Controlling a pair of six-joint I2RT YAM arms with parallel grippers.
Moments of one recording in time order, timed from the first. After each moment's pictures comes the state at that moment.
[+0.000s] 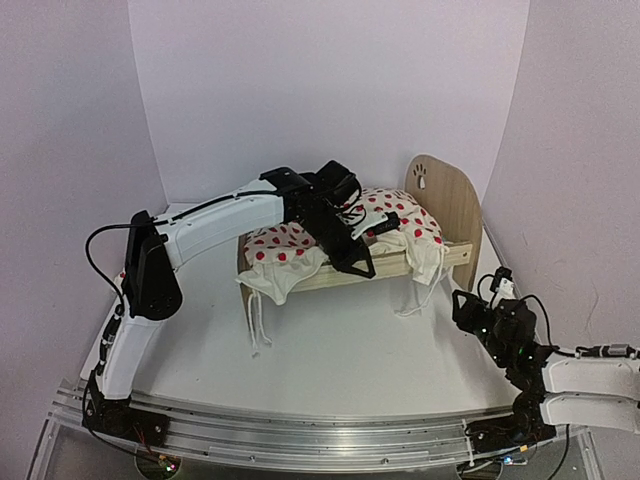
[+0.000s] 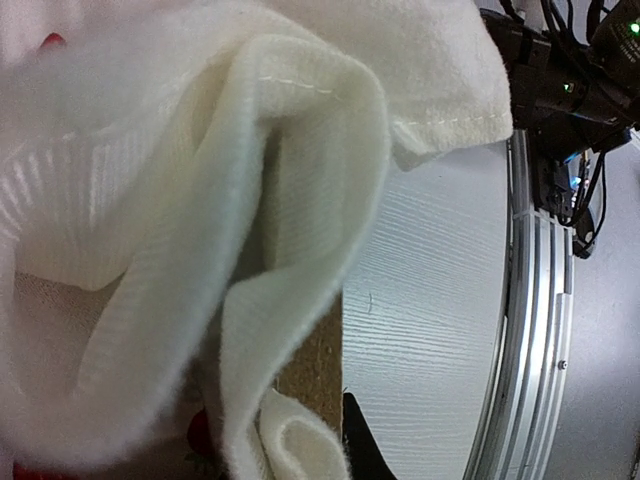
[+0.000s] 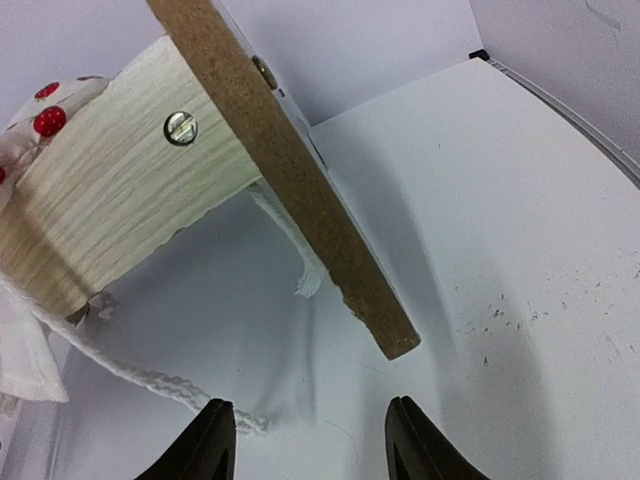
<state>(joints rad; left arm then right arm) -0.94 2.28 2.30 -0.95 0.48 0.22 0.54 0.91 0.07 0.55 0.41 0.63</state>
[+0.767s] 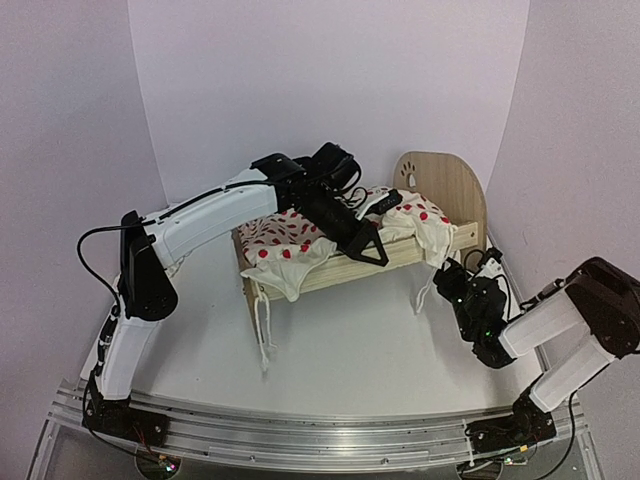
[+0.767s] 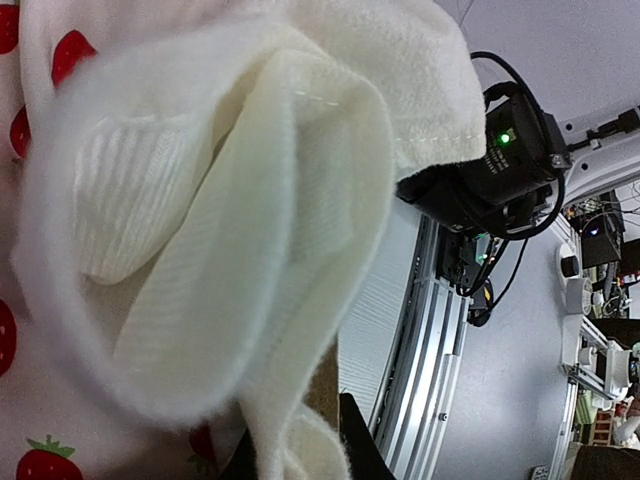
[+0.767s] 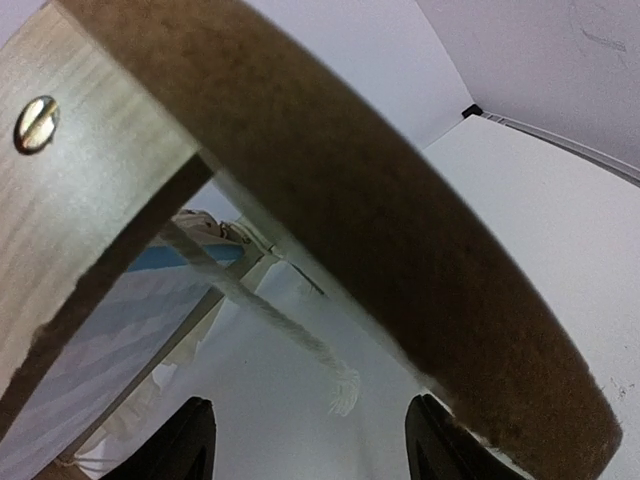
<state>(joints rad) -0.95 2.25 2.38 -0.95 0.61 -0.08 0.57 1.53 0.28 1.14 0.63 0.73</state>
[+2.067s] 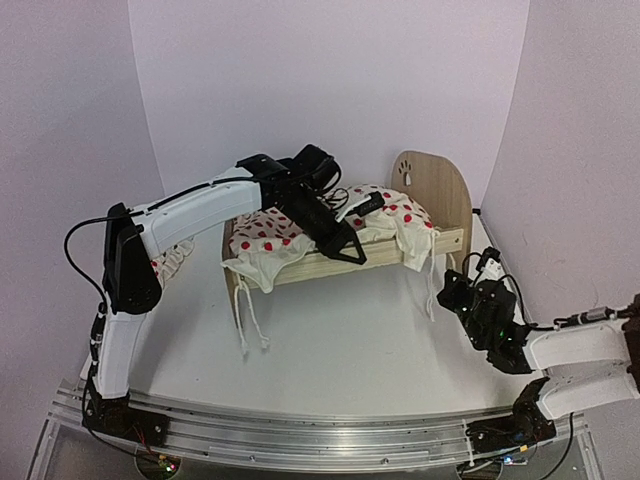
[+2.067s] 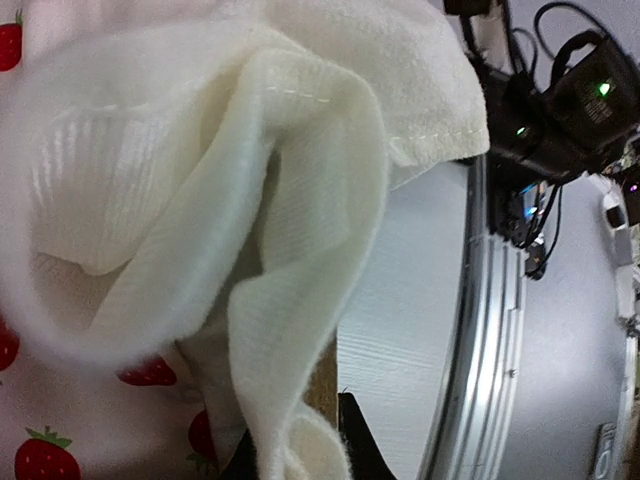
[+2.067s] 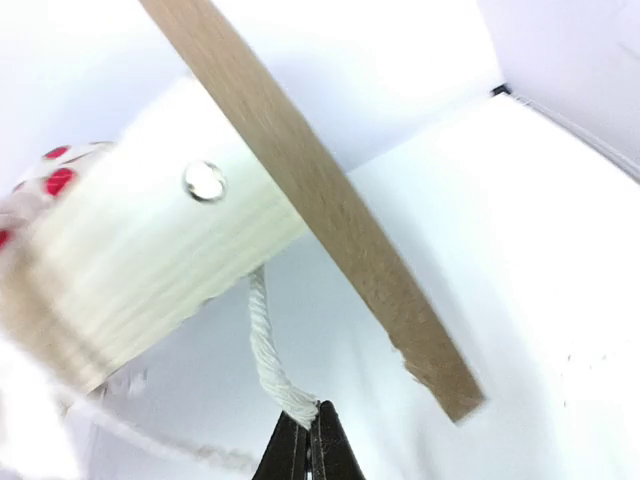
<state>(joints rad) -0.87 2.16 2.17 -0.90 0.56 0.20 0.68 1.14 0.25 0.64 0.58 0.69</state>
